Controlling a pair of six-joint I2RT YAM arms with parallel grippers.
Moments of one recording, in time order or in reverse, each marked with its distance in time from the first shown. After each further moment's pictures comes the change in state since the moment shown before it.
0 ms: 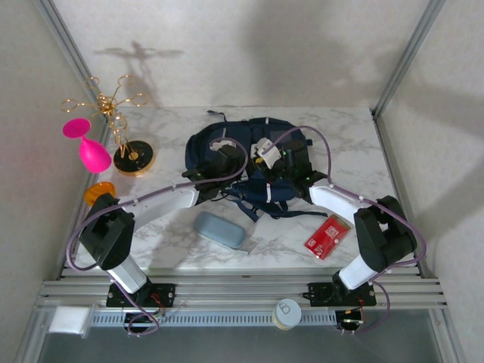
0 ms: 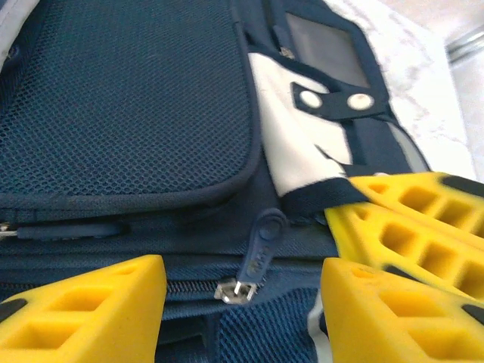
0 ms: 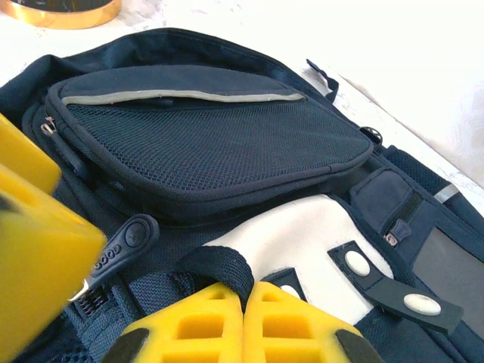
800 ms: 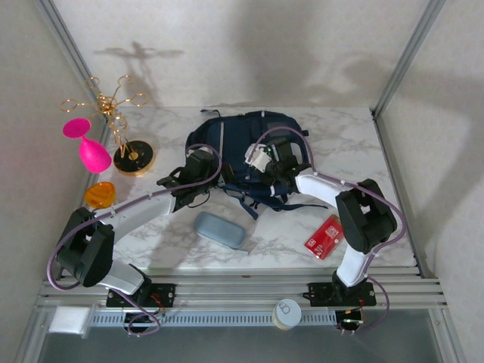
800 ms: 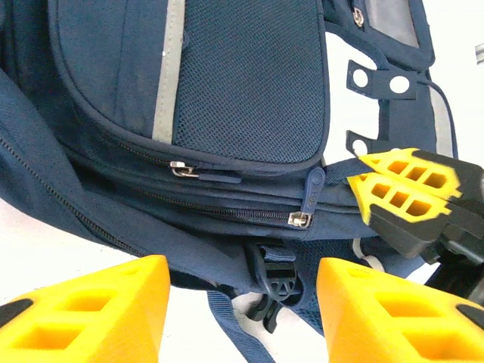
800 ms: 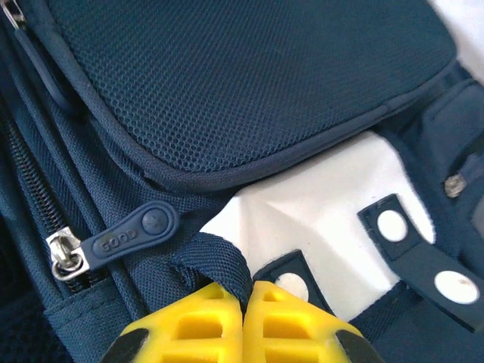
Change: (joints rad) left arm 0.147 -0.192 -0.234 0.026 0.164 0.006; right arm 0.029 0.178 0.157 -0.223 0.159 -0.270
